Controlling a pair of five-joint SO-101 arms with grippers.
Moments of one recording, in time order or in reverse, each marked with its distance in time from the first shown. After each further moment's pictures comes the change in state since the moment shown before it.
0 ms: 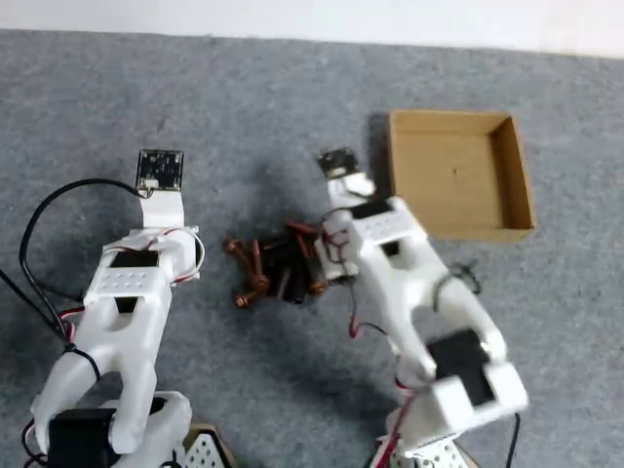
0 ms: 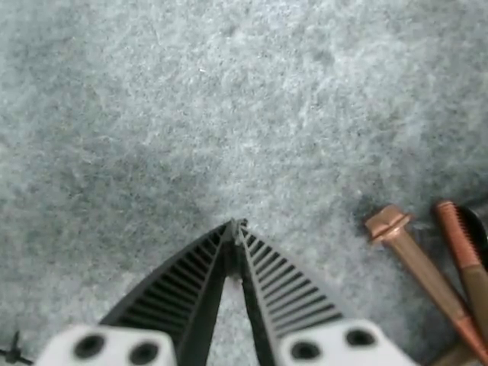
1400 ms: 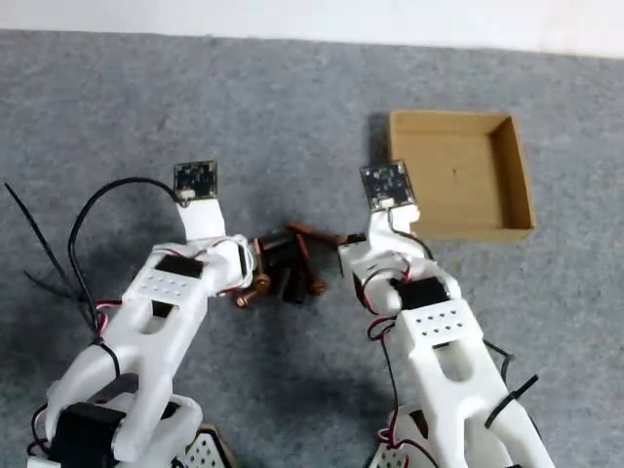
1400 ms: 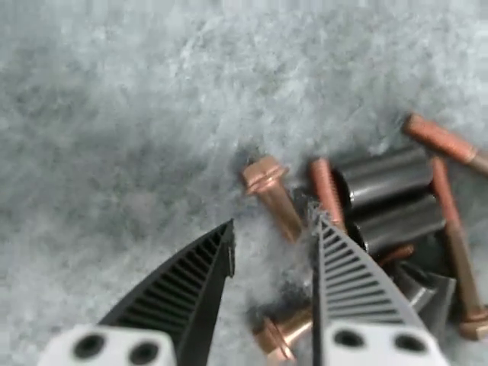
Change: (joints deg) left arm 14.1 0.4 1.6 1.6 21.4; right arm 2.3 -36.8 30.6 -20.8 0.1
